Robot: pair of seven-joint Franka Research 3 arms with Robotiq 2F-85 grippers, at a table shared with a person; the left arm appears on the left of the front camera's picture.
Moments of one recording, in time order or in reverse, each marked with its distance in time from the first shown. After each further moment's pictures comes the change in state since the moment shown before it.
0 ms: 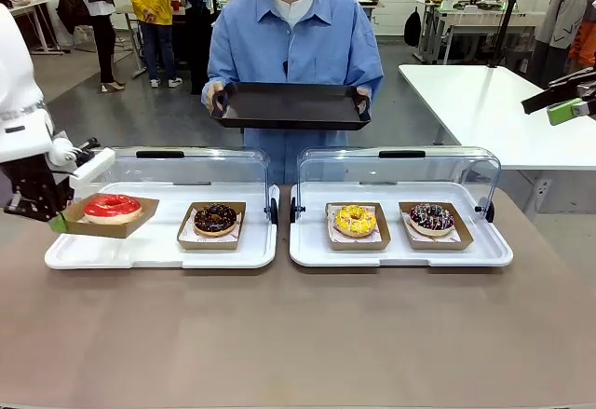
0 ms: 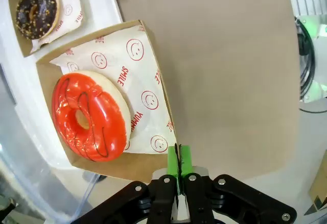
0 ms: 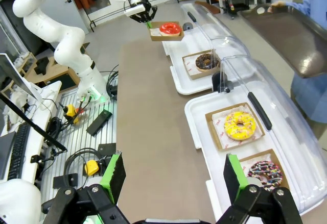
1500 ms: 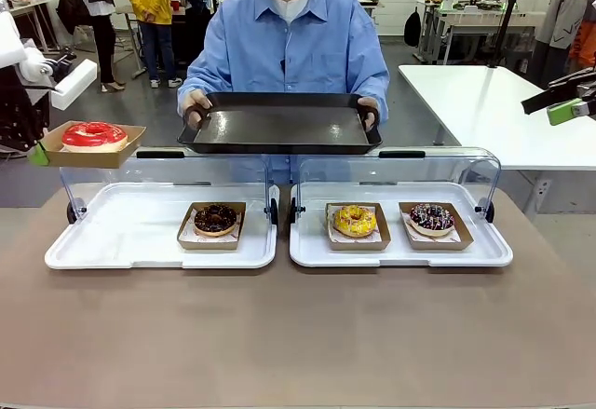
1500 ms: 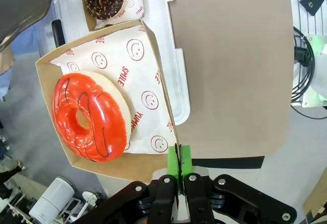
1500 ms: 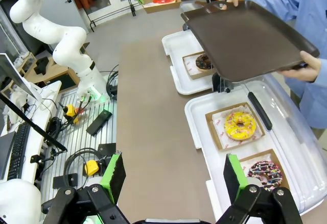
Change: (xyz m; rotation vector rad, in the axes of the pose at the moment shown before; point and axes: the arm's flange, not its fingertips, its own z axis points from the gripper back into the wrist) left arm 0.015 -0.011 0.118 0.150 0.027 0.127; right arm 0.000 0.000 0.000 0.000 0.000 0.000
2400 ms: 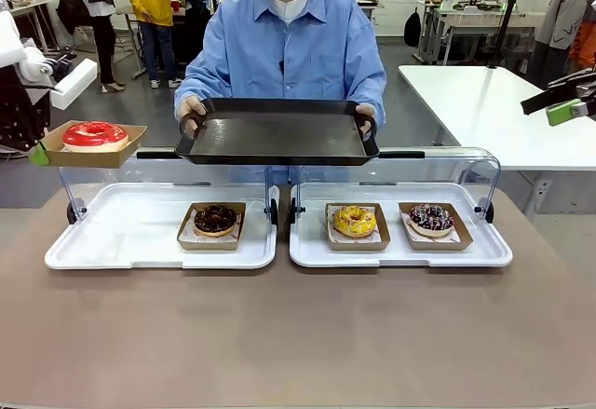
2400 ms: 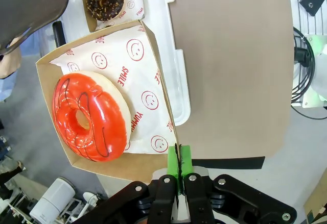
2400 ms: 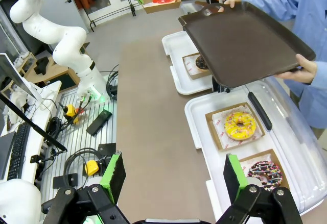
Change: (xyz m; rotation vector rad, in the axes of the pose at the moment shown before) left arm 0.000 0.000 0.001 0.001 -0.004 -0.002; right arm 0.000 0.000 0.000 0.000 0.000 0.000
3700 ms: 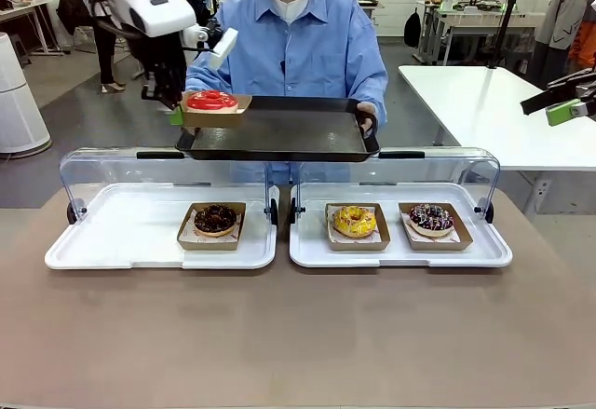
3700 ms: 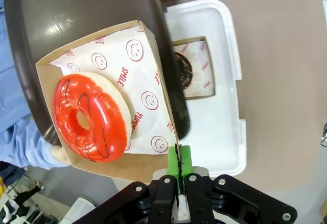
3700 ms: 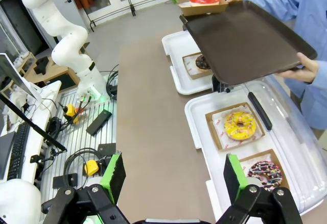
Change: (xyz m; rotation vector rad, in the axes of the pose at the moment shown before) left arm 0.163 0.128 0.000 0.024 -0.051 -0.064; right arm 0.000 0.000 0.000 0.000 0.001 0.001
